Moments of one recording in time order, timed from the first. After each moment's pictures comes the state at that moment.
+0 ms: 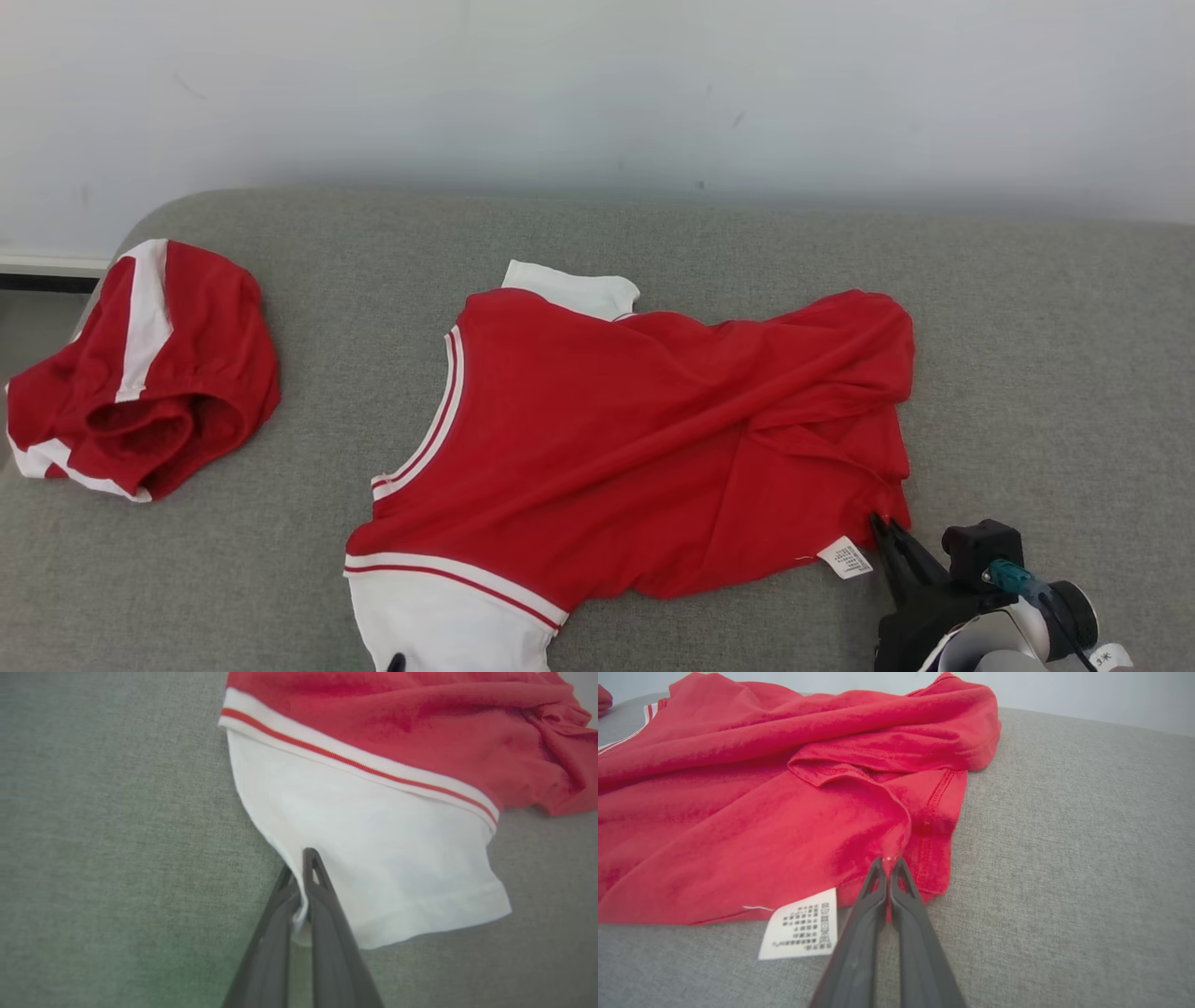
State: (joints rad) left arm -0.11 0.20 -0.37 0.65 -0.53 -0.13 -0.26; right arm -0.35 -0.19 0.28 0.84 0.27 0.13 -0.25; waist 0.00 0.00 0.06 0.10
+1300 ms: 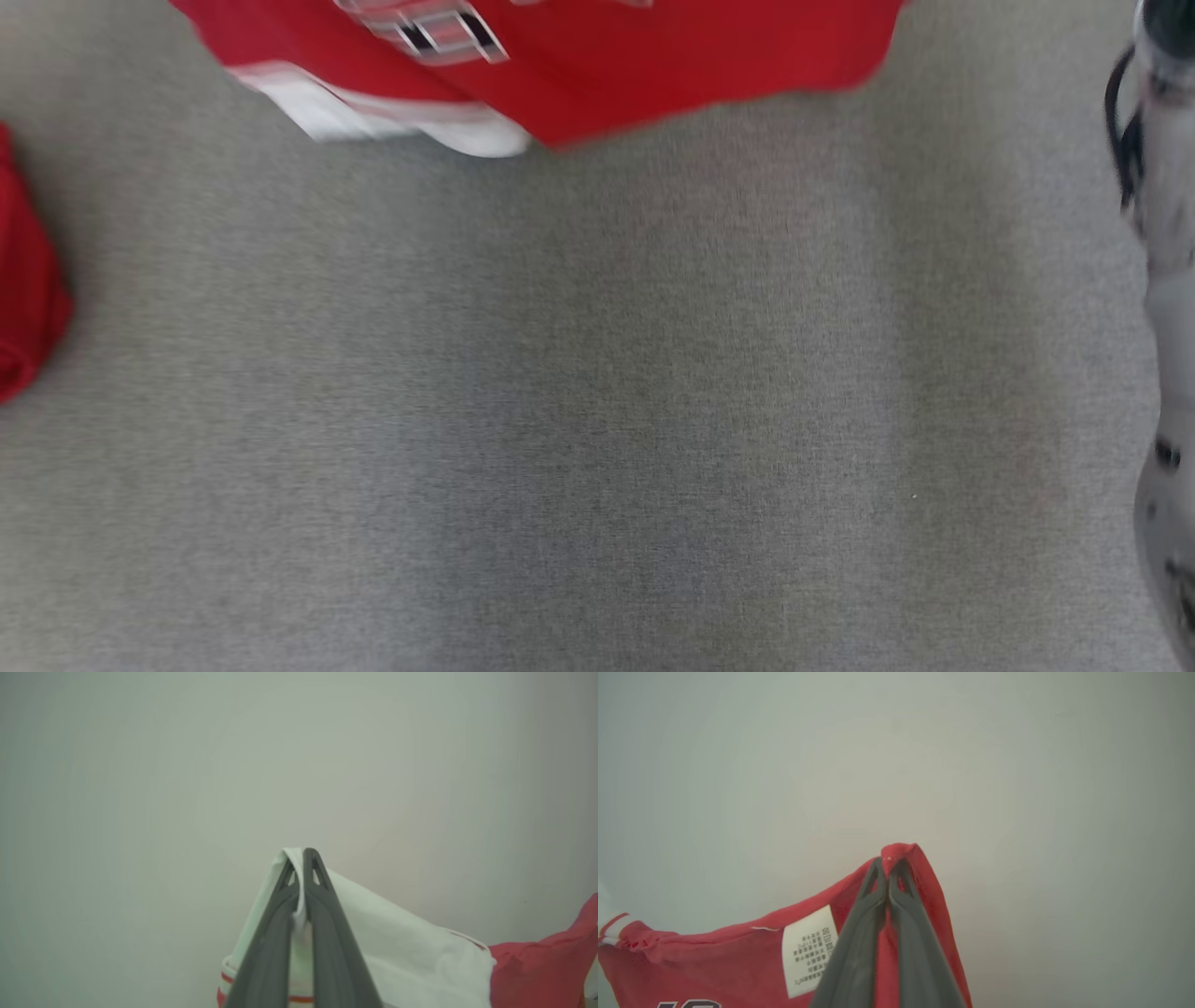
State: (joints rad) left arm -1.47 0.58 -0.42 0.40 -0.87 -0.13 -0.01; right arm -1.25 -0.22 0.12 0.43 0.64 0.13 0.01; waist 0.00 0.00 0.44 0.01
